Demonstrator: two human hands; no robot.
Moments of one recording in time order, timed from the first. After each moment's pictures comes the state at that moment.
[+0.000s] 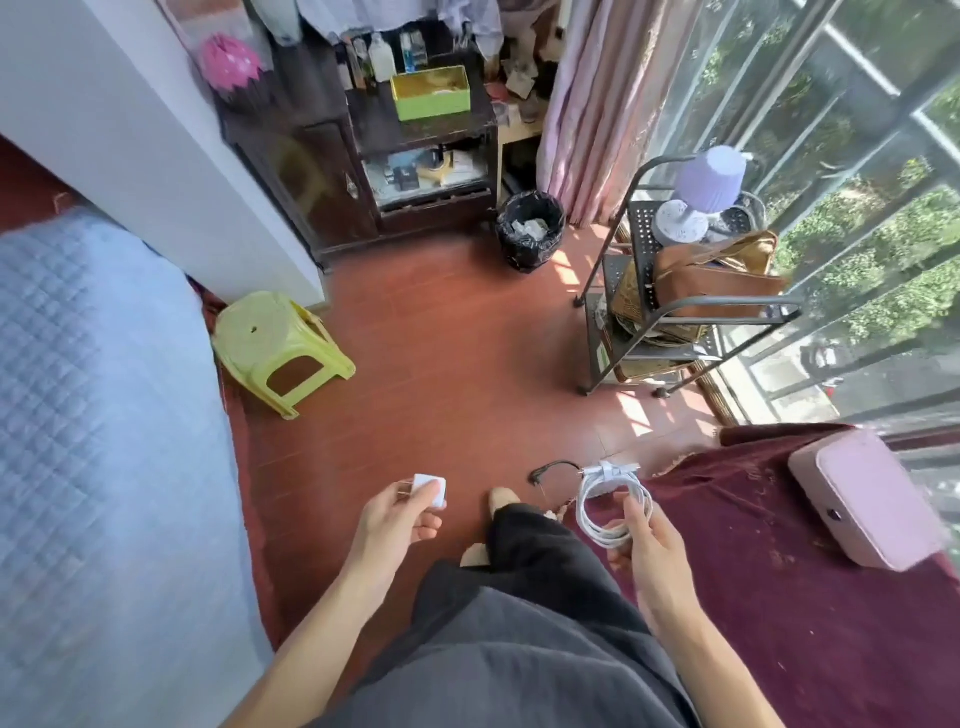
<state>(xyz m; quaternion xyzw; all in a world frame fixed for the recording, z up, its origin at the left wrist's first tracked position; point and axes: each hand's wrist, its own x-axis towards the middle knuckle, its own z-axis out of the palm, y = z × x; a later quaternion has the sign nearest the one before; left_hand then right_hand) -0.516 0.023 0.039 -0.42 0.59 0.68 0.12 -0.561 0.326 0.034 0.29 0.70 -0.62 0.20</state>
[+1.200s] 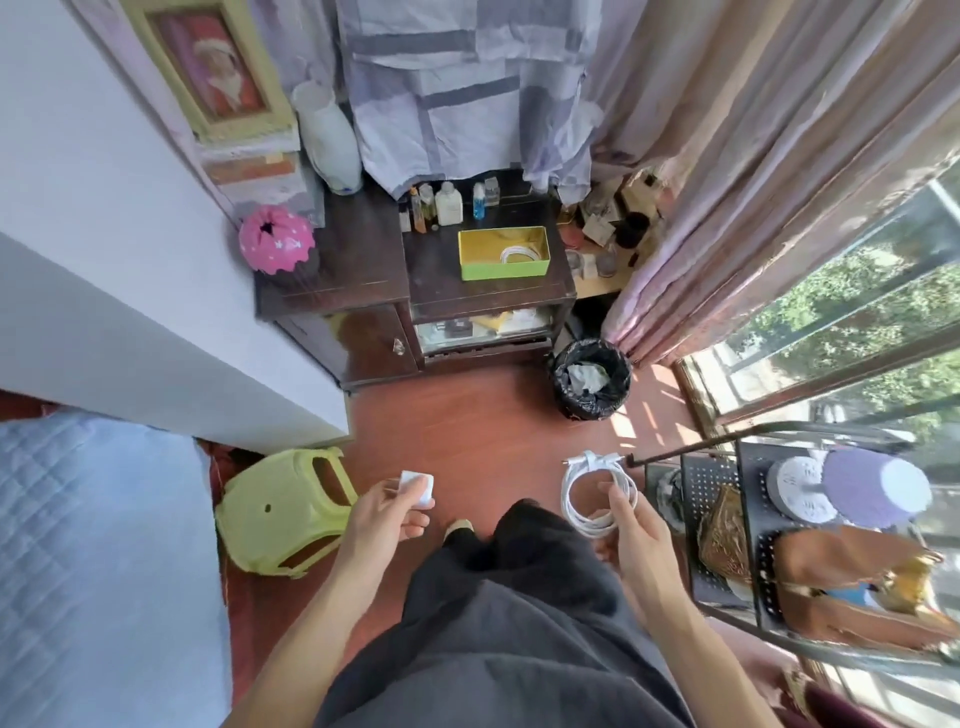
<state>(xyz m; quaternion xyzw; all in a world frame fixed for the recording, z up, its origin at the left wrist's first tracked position) -1.014 -0.289 0.037 -0.44 0.60 0.66 0.08 -1.096 0.004 0.050 0.22 0.70 -0.64 0.24</state>
